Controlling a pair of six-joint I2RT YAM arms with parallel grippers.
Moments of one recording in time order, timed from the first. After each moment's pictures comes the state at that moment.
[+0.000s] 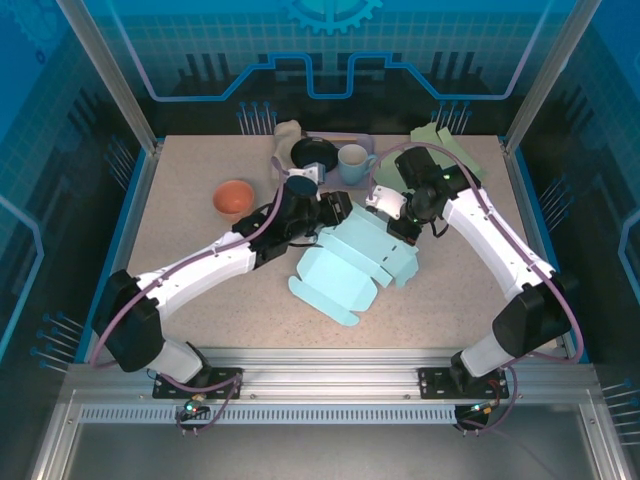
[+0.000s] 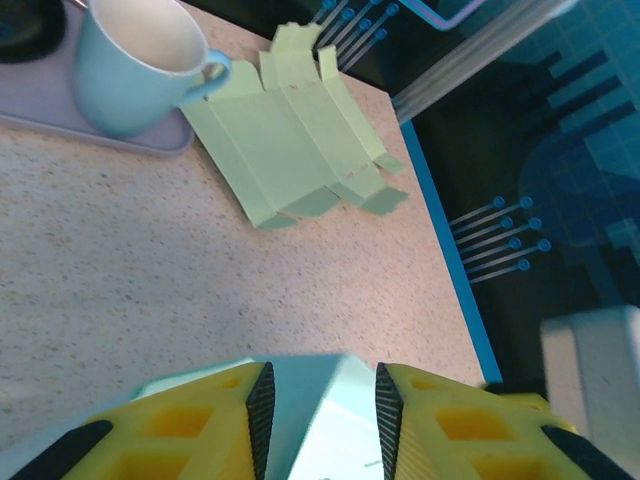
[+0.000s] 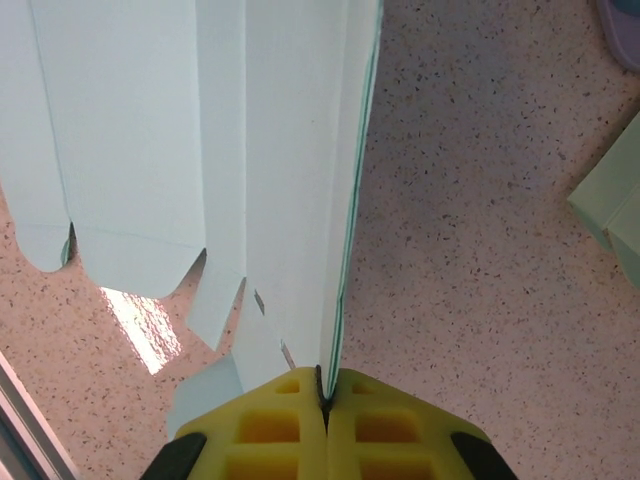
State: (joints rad) left arm -0.72 1.50 1.18 -0.10 -0.03 -0.83; right arm 0.40 1.54 1.51 -1.21 -0.13 -0.68
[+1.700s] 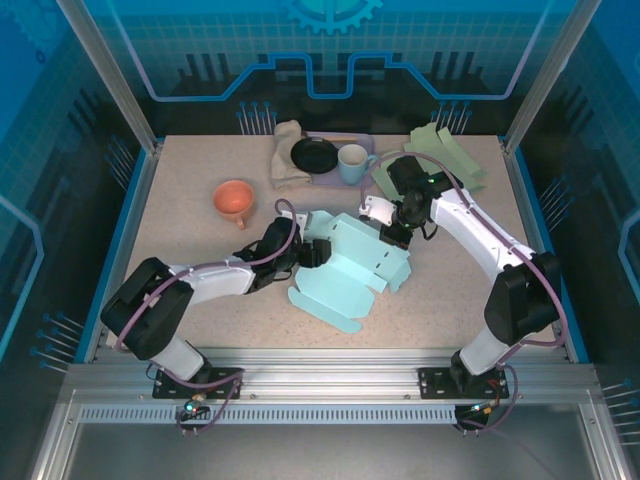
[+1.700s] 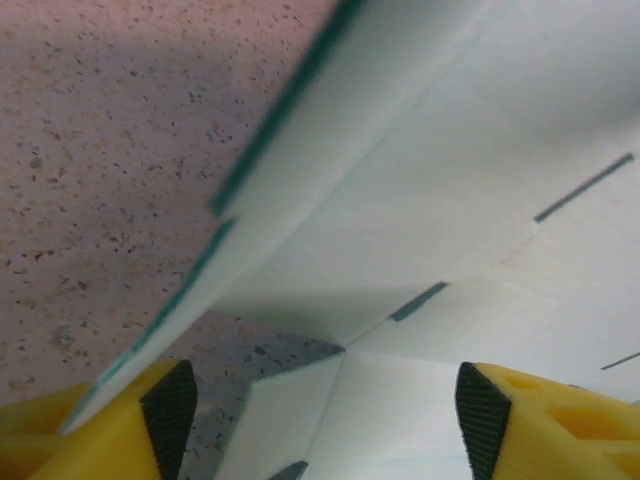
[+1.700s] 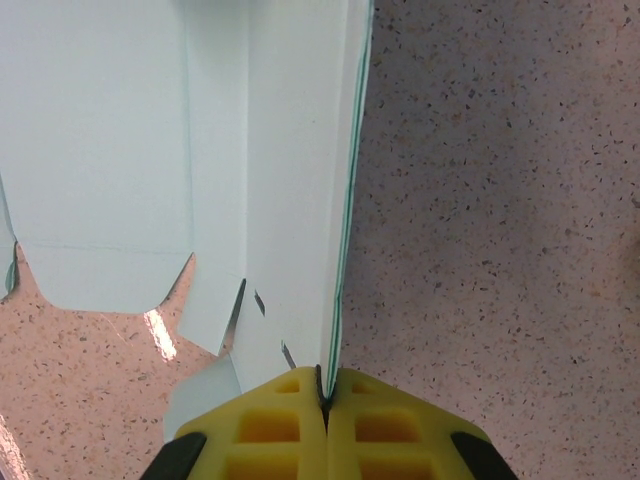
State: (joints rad) left arm -0.61 1.57 0.72 0.21 0.03 -0.51; right arm 0.39 1.62 1.42 -1.09 -0.18 -0.77
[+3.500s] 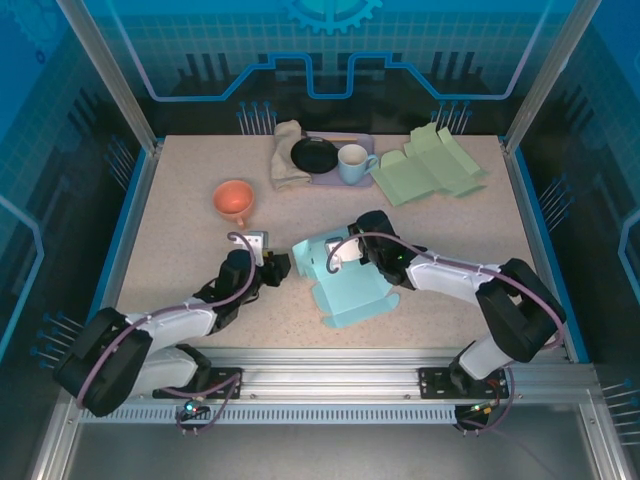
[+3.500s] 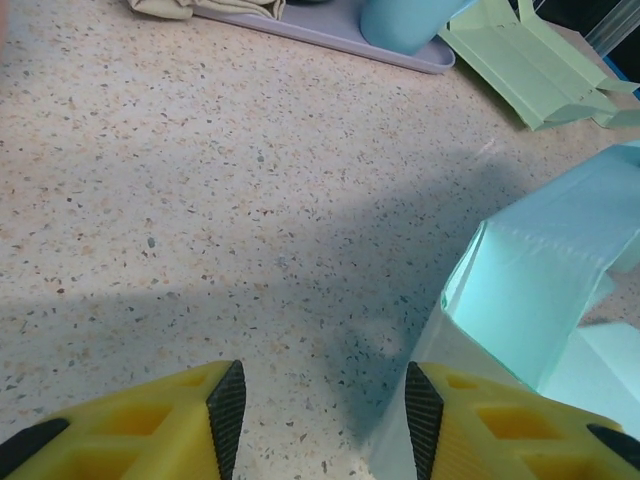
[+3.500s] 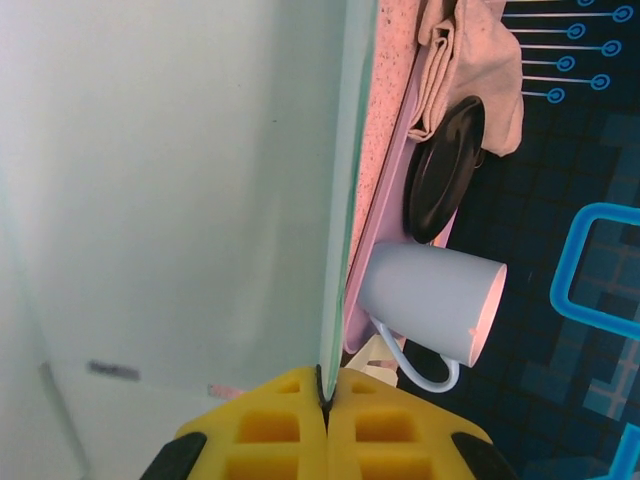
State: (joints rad) left arm -0.51 1.22 0.29 0.47 -0.07 -0.48; right arm 0.67 1.55 0.78 0.17 0.26 -1.44
